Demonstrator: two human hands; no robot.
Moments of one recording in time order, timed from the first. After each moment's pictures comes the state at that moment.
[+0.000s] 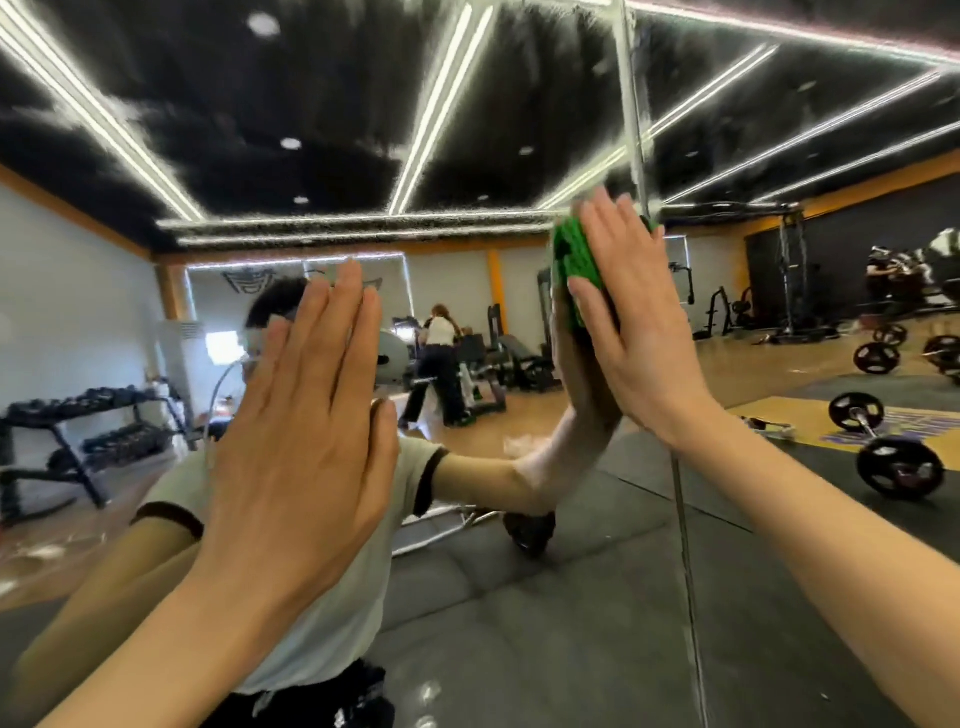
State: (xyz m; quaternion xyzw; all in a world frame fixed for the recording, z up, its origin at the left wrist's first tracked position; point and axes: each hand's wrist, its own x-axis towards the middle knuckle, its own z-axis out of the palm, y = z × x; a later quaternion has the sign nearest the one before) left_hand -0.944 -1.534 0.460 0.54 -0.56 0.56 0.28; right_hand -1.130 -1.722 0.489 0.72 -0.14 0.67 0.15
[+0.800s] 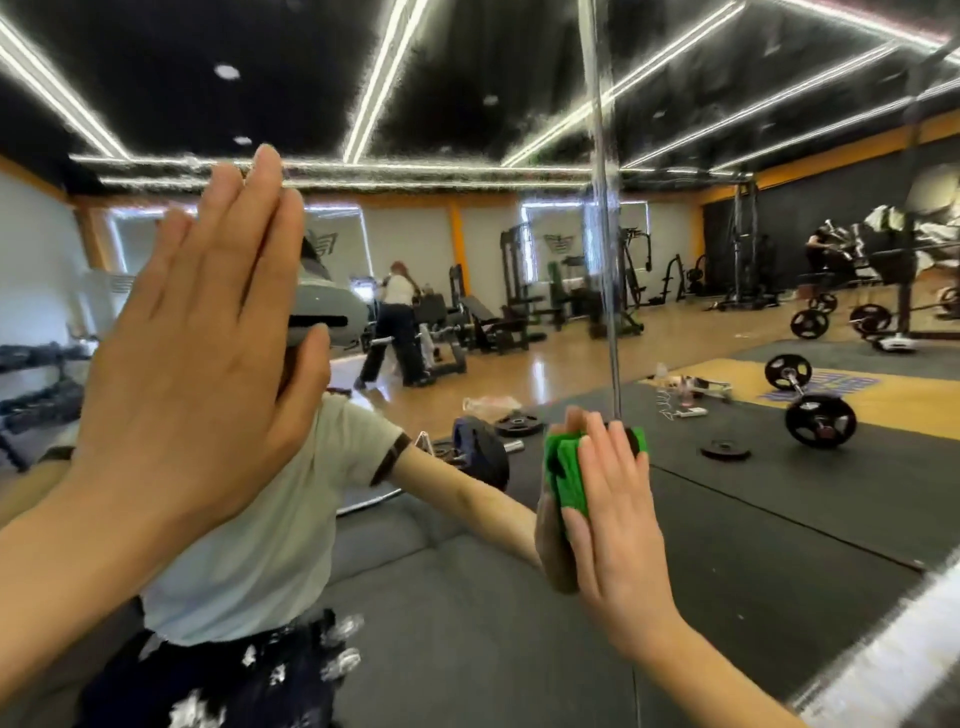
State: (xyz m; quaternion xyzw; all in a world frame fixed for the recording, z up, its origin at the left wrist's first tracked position) left_hand -0.916 -1.562 0.455 0.55 -0.58 0.54 0.23; right_hand -1.139 -1.723 0.270 0.74 -0.20 0.62 0.14
